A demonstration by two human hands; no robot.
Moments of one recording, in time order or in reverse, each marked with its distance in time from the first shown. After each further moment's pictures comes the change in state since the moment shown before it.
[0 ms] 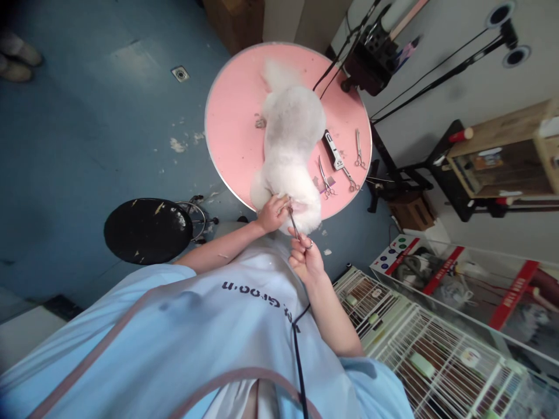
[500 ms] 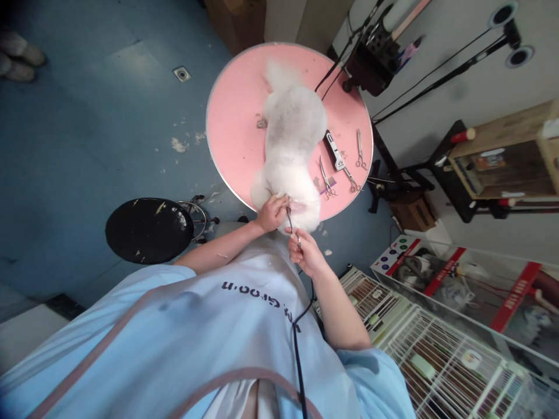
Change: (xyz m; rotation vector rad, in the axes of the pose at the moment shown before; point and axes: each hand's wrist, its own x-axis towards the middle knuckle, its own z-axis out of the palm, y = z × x) left_hand -0.001 -0.003 -0.003 -0.075 0.002 -0.018; right_hand 0.010 -0.012 0.008 -0.439 0.076 0.043
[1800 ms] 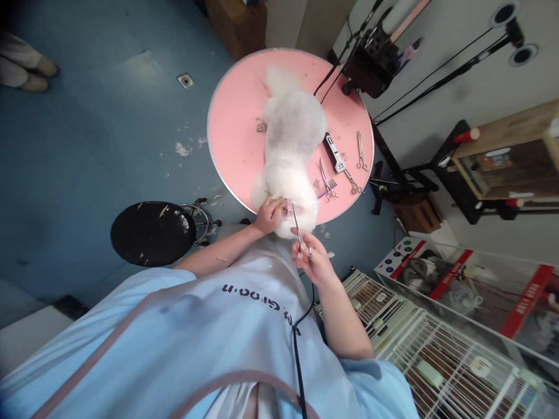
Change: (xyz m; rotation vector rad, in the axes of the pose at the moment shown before) left_hand 0.000 0.008 -0.011 -0.098 0.028 -0.120; right_hand -0.015 -0.007 -0.004 -0.103 -0.035 -0.223
